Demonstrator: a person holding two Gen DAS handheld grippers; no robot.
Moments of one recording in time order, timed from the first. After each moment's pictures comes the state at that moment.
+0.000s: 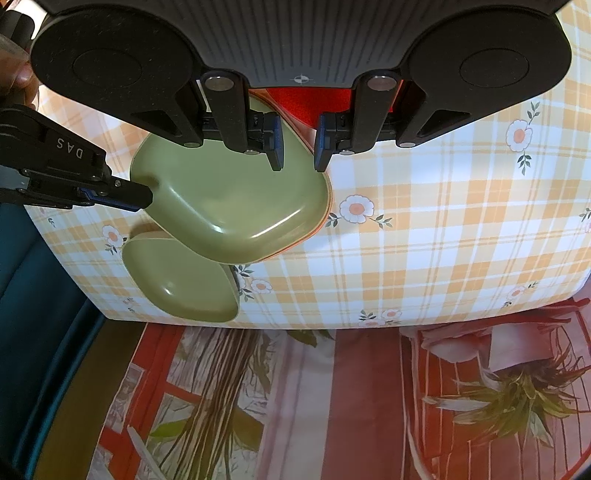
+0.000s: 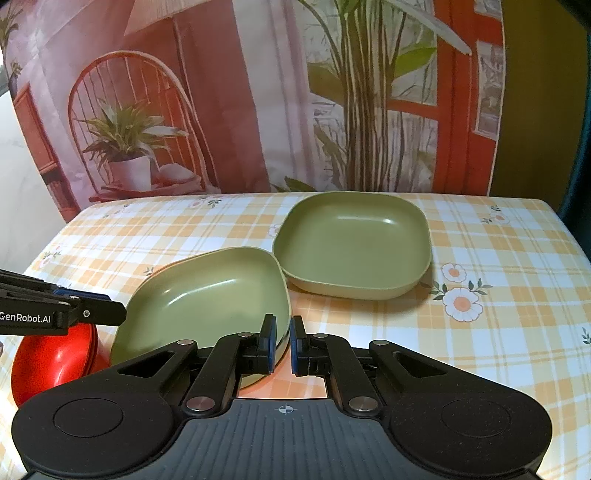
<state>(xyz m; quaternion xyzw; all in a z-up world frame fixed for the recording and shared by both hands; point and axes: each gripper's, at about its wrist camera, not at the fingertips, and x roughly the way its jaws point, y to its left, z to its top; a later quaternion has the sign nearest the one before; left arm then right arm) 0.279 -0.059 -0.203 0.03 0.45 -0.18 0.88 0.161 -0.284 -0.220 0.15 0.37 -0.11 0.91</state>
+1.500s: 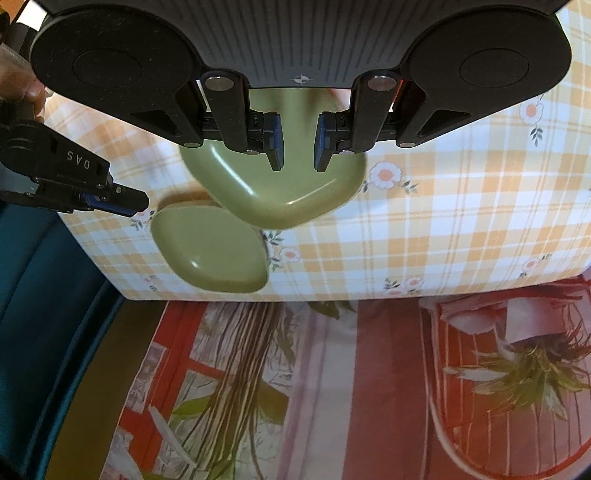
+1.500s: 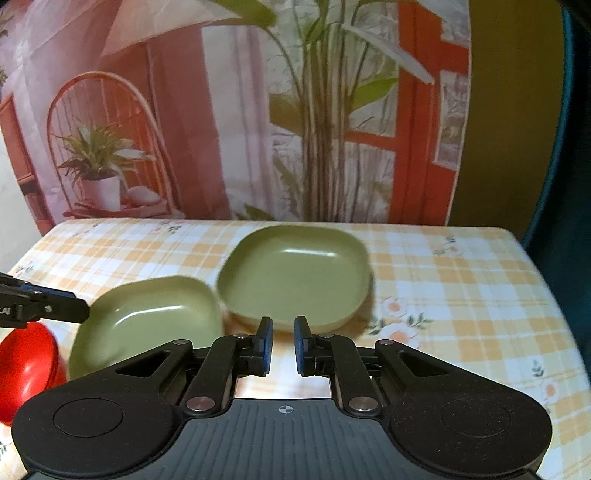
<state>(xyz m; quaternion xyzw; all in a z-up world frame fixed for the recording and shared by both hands) 0.279 -0.080 -0.180 0.03 0.42 -0.21 0.88 0.150 -0.330 -0.202 0.12 0.35 -0.15 0.92</state>
